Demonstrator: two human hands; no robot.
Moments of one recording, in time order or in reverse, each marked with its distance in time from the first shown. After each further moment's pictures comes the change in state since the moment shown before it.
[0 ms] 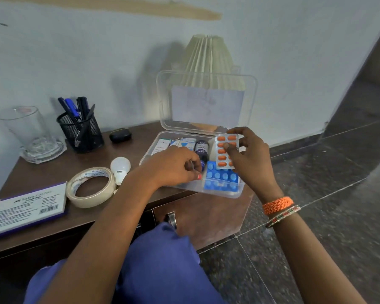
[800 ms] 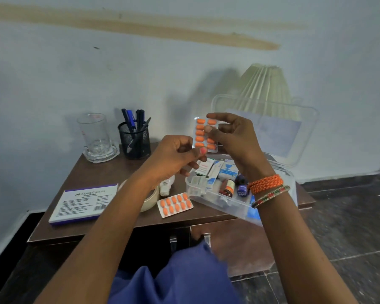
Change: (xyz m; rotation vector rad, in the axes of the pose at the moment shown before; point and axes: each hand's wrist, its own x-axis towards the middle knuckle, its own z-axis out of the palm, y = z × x) left_hand -0.046 -0.054 -0.050 -0.802 0.457 -0.107; right_hand 0.043 -0.106 0.087 0.513 -0.382 -0.017
